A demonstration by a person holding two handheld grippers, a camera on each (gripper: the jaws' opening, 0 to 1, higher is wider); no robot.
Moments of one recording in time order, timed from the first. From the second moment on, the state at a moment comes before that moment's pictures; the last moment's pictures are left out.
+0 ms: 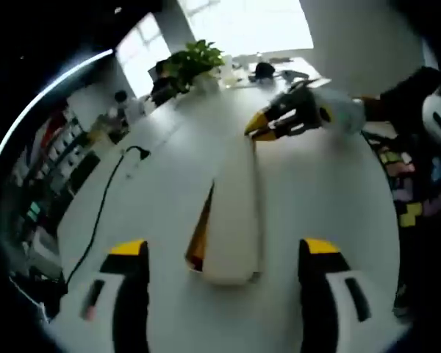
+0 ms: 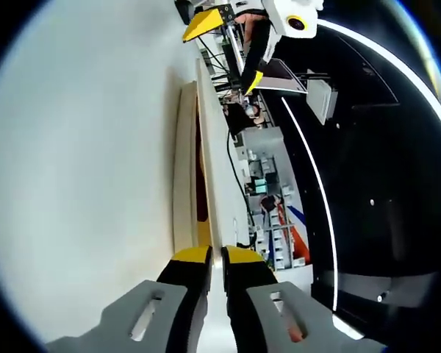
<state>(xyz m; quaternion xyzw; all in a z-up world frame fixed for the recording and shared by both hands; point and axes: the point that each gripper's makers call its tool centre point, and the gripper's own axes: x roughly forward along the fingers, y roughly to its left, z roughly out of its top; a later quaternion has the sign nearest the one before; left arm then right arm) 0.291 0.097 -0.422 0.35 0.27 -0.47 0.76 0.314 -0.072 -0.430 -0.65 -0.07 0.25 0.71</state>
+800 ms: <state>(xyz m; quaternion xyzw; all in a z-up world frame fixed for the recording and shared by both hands) 0.309 0.087 -0.468 0.39 0.44 -0.49 0.65 0.314 -0.073 -0.429 -0.66 -0.07 0.24 0.71</state>
